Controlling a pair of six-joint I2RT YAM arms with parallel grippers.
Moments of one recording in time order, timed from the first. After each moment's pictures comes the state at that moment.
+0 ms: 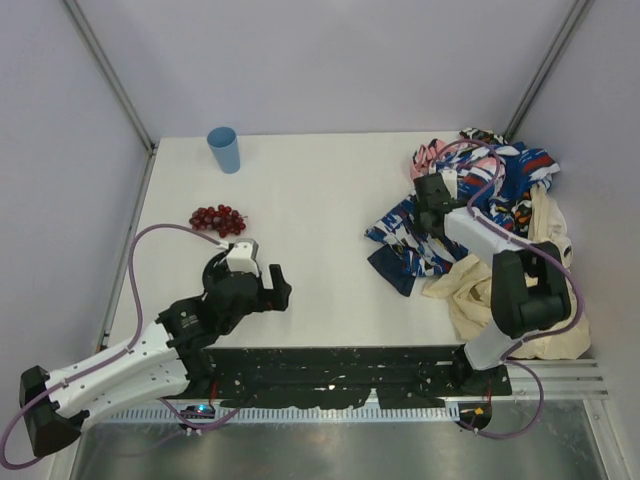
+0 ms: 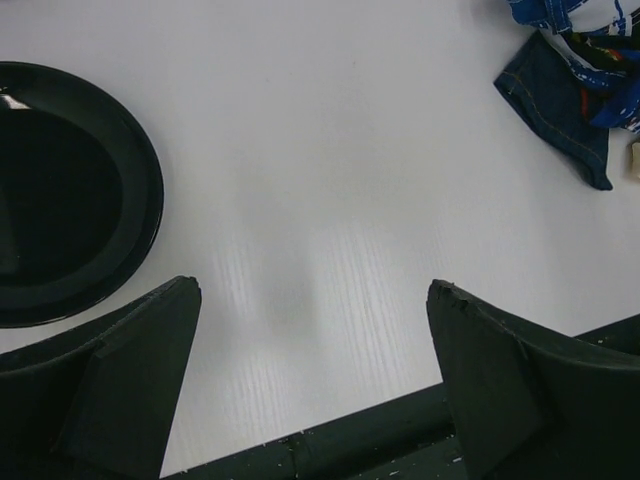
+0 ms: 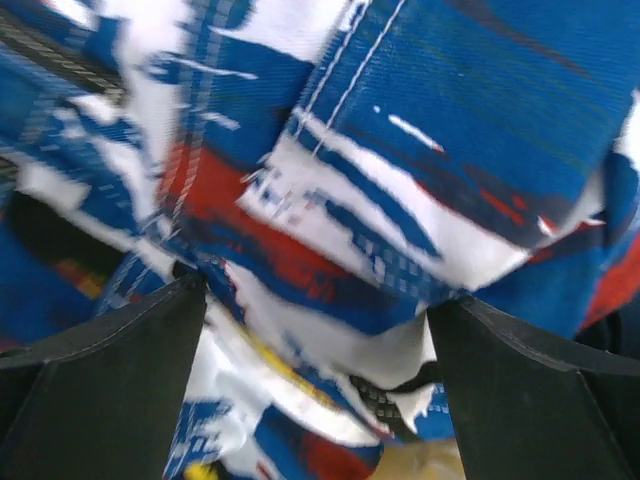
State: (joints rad) left arm -0.96 0.69 0.55 -0.46 -0.48 -0.68; right arm 0.25 1.55 1.03 -0.42 0.56 0.22
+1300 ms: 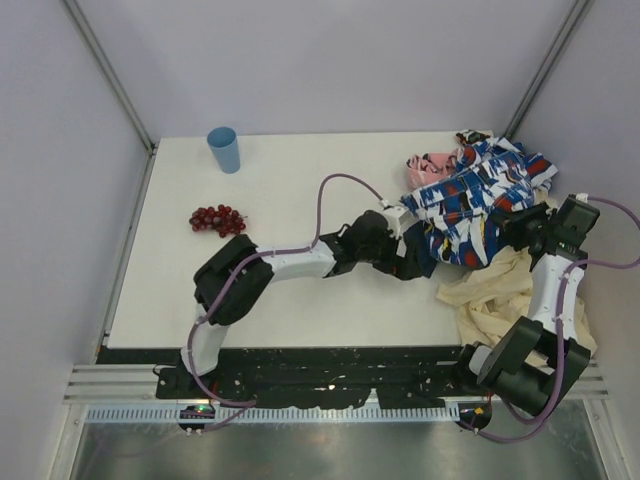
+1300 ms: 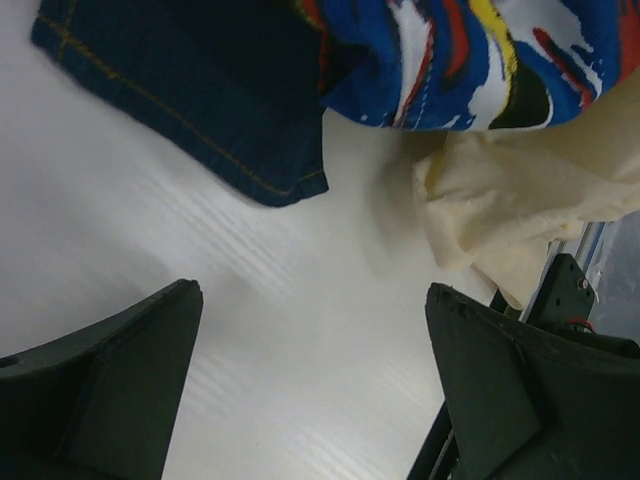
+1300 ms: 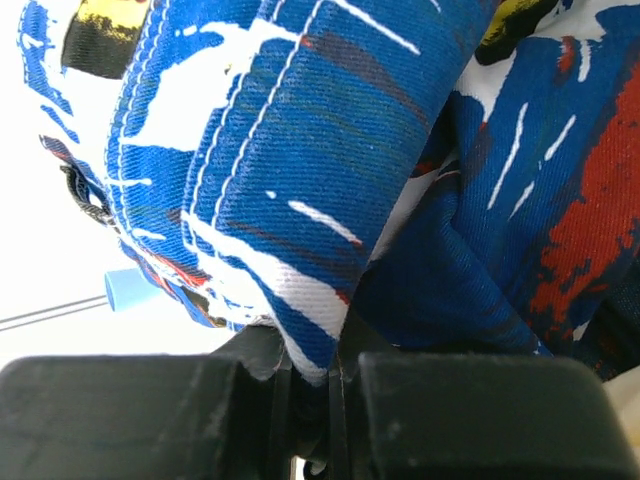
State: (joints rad) left arm -0.96 2.01 1.32 0.15 0.24 -0.52; right arm -0.58 1.15 0.85 -0.33 -0.52 0.75
